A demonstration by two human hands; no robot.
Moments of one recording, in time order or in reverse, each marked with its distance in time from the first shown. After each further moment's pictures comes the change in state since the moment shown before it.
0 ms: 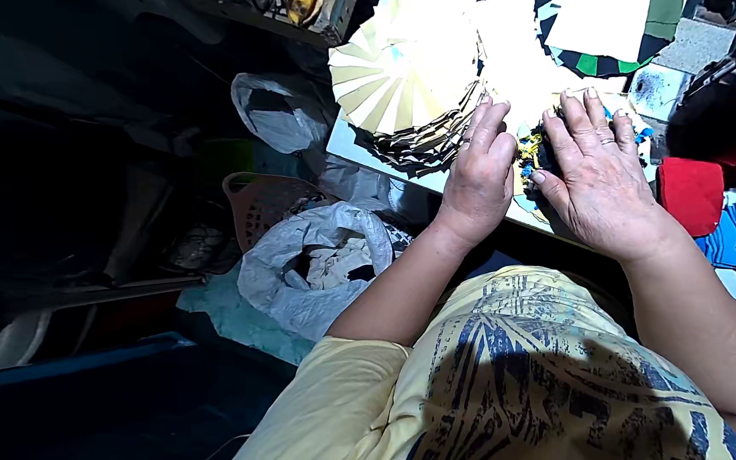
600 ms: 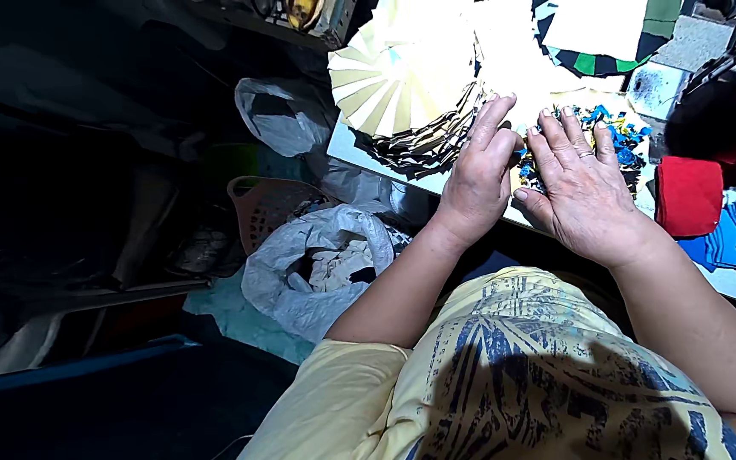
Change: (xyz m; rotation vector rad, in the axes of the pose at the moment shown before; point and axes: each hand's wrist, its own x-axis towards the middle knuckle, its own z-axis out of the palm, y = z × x) left_hand 0.004 -0.002 -0.002 -0.179 -0.047 0.021; right_hand -0.002 -0.009 0.011 -0.008 -0.026 -0.038
